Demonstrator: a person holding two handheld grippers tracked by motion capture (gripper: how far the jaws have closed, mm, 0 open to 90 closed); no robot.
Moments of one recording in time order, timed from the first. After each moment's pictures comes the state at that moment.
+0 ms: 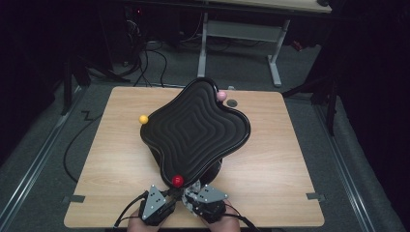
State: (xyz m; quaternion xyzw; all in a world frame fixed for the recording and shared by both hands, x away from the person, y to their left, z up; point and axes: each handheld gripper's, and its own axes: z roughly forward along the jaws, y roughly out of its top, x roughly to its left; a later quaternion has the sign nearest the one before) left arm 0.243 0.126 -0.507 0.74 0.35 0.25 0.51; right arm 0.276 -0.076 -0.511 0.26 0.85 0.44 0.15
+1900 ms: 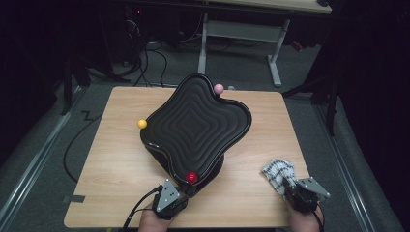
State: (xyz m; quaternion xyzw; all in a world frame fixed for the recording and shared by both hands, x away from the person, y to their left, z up) left arm 0.263 0.095 -0.506 0.75 0.33 0.22 0.52; right arm 0.307 -0.324 -0.504 0.55 0.69 0.34 0.31
